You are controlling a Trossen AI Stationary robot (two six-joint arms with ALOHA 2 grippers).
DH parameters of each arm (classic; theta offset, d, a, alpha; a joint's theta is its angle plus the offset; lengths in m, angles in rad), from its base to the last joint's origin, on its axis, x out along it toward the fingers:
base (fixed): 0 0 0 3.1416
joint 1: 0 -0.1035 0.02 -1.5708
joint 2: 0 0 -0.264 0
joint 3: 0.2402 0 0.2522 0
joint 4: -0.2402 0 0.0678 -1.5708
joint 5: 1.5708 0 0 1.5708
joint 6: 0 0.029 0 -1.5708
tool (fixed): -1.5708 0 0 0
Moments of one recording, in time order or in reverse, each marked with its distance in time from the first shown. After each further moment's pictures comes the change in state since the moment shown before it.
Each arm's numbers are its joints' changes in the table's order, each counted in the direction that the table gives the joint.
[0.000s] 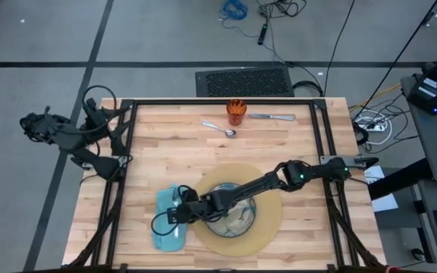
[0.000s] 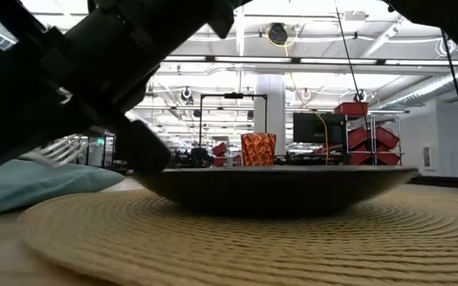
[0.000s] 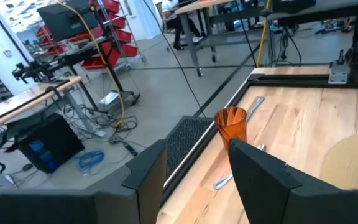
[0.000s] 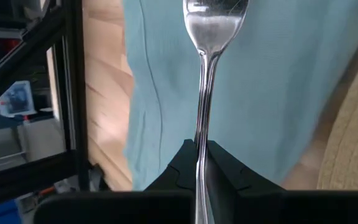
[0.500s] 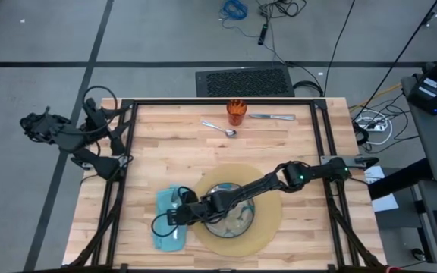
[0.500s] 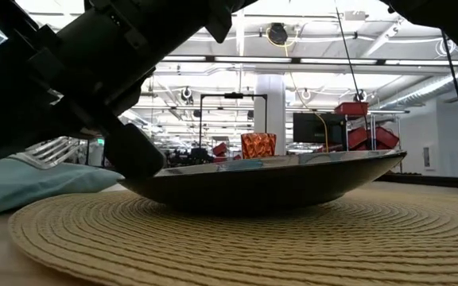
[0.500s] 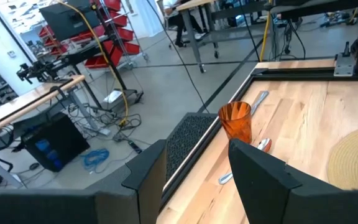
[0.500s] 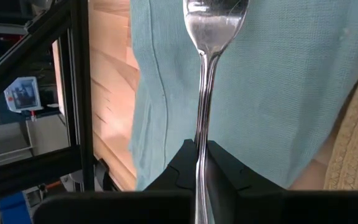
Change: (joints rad) left arm 0.000 0.008 0.000 -0.045 0.006 -0.011; right arm -0.006 -0.014 0.001 0.039 0.007 0.000
